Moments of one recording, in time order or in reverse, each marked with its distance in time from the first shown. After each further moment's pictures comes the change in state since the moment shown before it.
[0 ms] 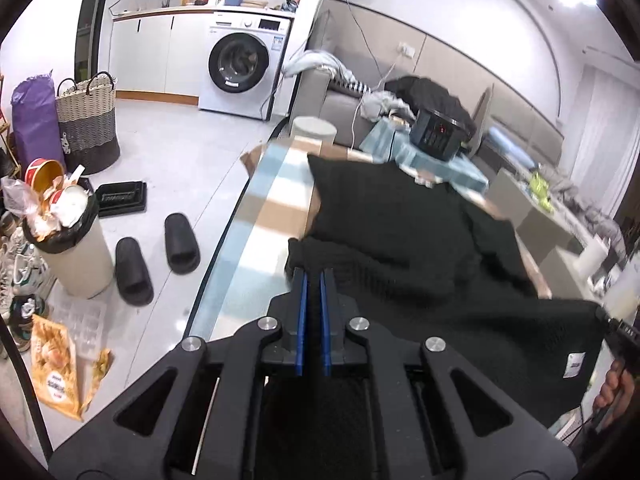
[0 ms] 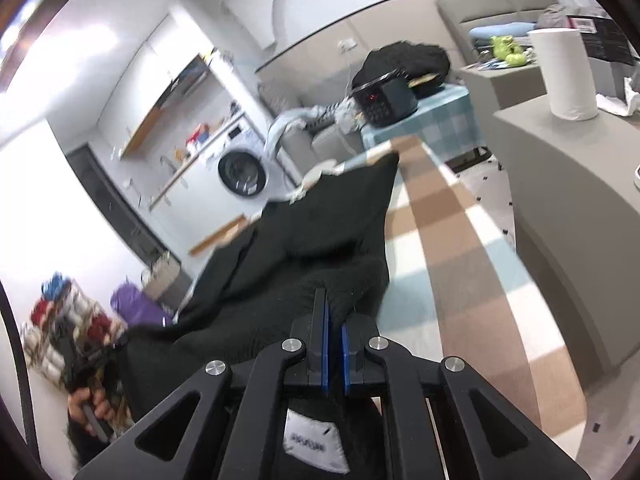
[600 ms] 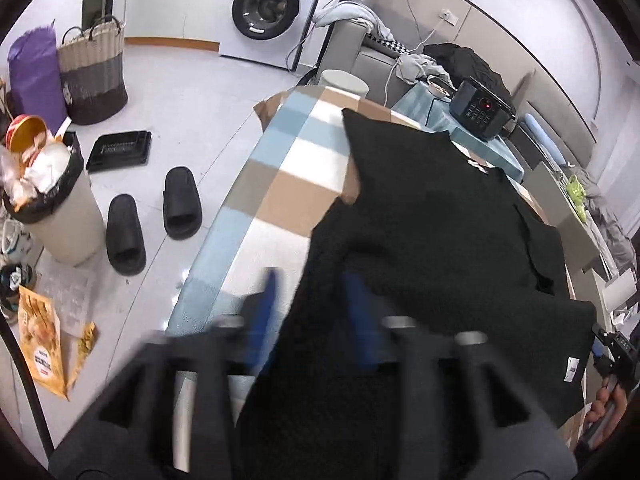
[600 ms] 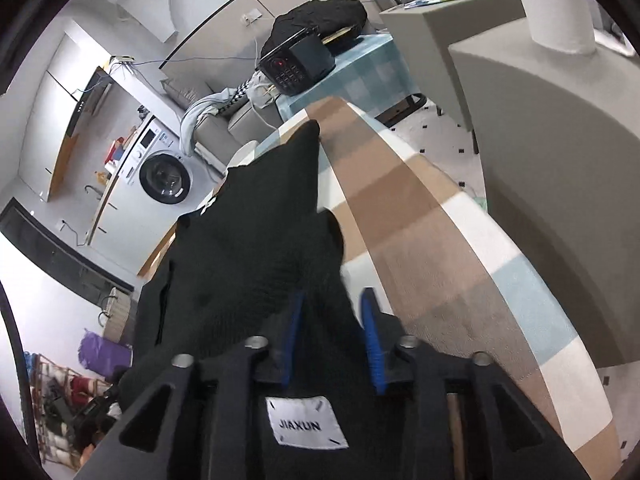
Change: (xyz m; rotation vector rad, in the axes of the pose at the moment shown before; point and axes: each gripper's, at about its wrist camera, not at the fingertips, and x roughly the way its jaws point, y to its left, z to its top) left arm 0.147 0.017 0.028 -0.109 0.191 0.083; right arm 0.120 -0.045 0.044 0.188 0.161 -0.231
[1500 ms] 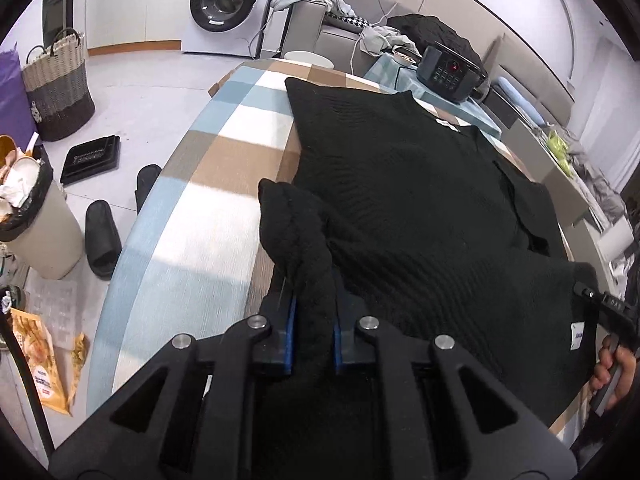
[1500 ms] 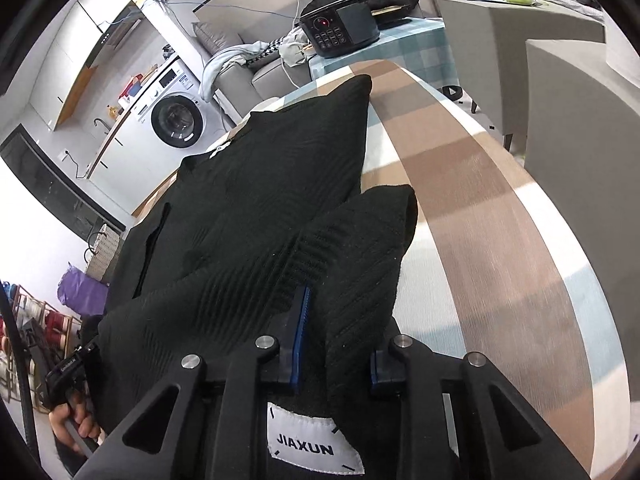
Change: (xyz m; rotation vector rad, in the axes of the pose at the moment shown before) left arm 0.012 -0.039 -0.038 0.139 0.058 -0.067; right arm 0.042 0.031 -0.025 -0.195 0.122 -0.014
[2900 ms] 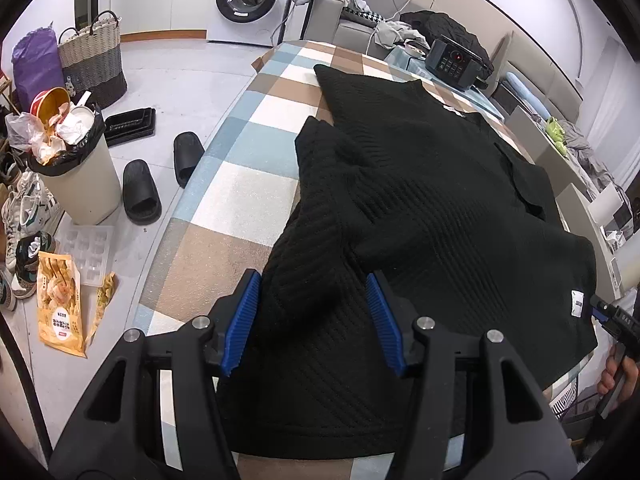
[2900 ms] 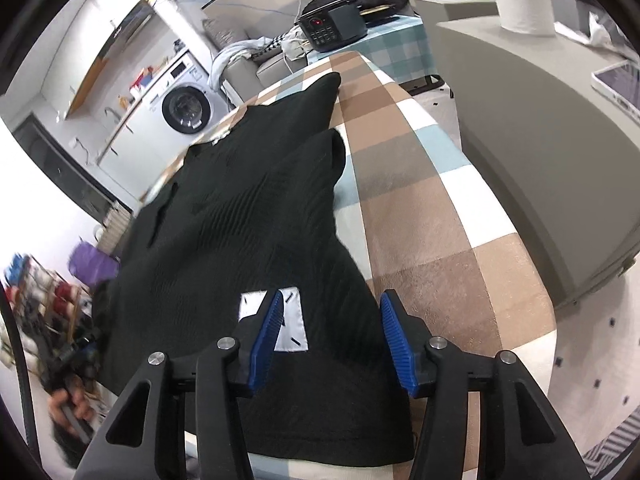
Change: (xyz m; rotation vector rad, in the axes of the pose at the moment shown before) left arm -0.134 0.018 -0.135 -0.035 0.023 0.048; right arm -0.101 -0.042 -0.100 -0.070 0.012 -0.030
